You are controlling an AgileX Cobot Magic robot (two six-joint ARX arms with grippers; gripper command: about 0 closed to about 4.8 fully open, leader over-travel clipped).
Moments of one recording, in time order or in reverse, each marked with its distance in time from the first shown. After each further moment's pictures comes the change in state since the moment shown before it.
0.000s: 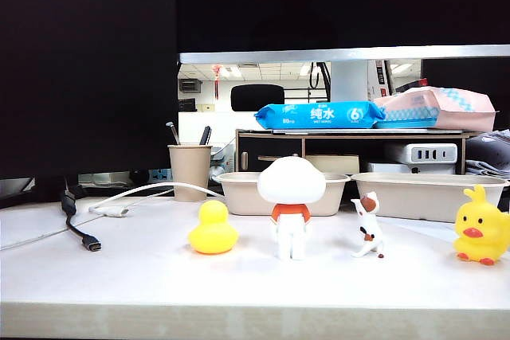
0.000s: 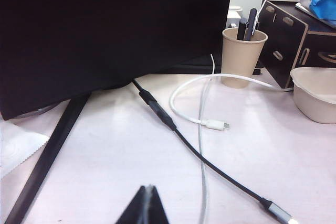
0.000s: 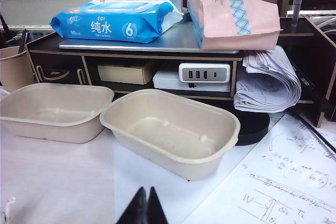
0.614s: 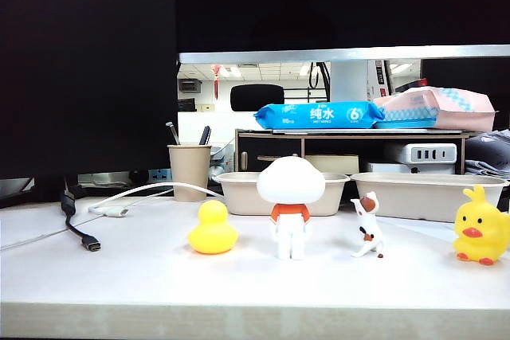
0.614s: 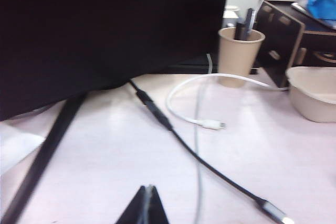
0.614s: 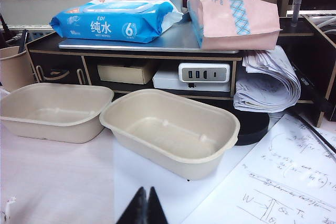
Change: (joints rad) left arm -0.013 0.000 0.000 0.000 0.000 0.000; right arm 0.000 0.000 0.000 0.000 0.000 0.000
